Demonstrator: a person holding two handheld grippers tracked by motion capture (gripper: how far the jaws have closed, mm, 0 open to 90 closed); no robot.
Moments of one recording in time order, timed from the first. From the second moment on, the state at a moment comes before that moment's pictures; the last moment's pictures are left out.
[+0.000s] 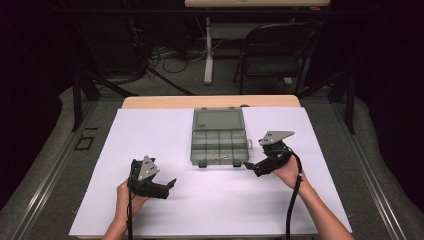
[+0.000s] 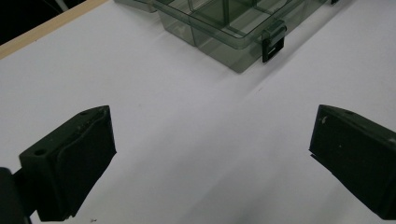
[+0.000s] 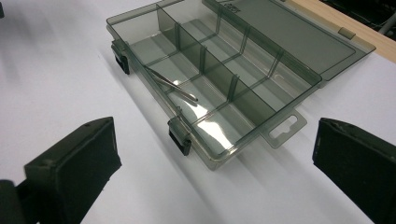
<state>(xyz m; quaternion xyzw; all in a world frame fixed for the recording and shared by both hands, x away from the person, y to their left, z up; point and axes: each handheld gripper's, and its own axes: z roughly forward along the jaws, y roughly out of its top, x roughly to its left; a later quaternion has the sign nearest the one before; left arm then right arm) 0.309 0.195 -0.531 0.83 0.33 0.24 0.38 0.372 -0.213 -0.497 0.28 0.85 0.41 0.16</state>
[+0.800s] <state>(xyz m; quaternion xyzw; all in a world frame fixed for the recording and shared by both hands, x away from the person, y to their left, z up) 0.310 0.194 -0.532 0.84 0.32 0.24 0.38 0.371 -0.226 -0.502 0.31 0.84 0.42 0.15</state>
